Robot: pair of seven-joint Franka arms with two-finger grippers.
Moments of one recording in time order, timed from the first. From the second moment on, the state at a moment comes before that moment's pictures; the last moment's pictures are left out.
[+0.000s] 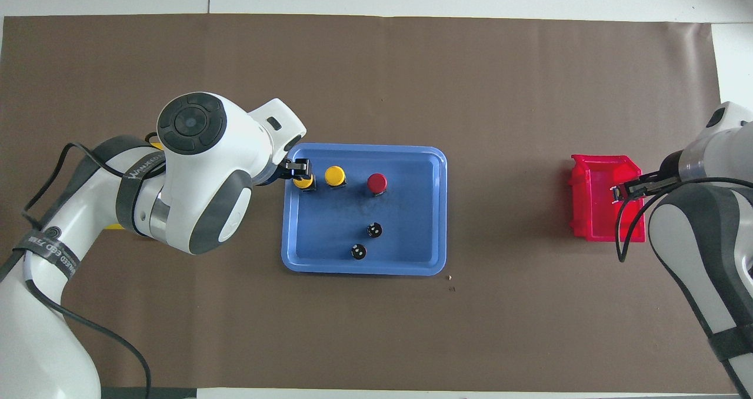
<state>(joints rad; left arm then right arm) -0.51 0.19 -0.01 -1.92 -0.03 2.14 -0.35 -0.43 -0.09 0.33 -2.17 -0.04 2.10 -0.31</state>
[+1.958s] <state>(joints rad) -0.53 0.14 0.02 -1.73 -0.10 1.81 -0.39 -0.43 -0.14 0.32 -2.35 0.00 2.25 -0.33</state>
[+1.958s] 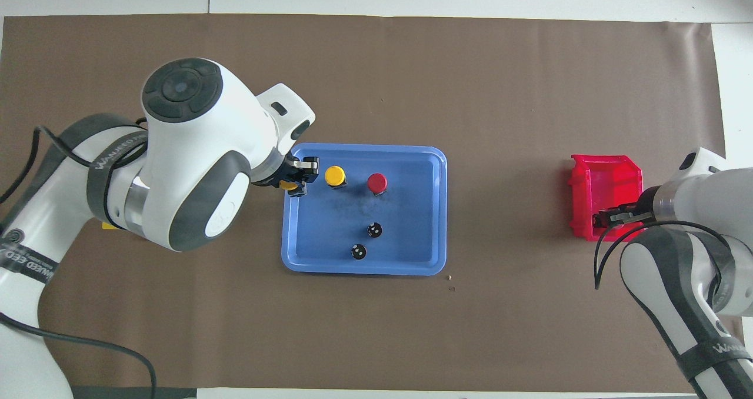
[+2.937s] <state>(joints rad) -0.06 0.06 0.05 -1.93 -0.02 1.96 0.10 0.30 0.42 0.34 -1.53 -0.17 2.04 0.78</state>
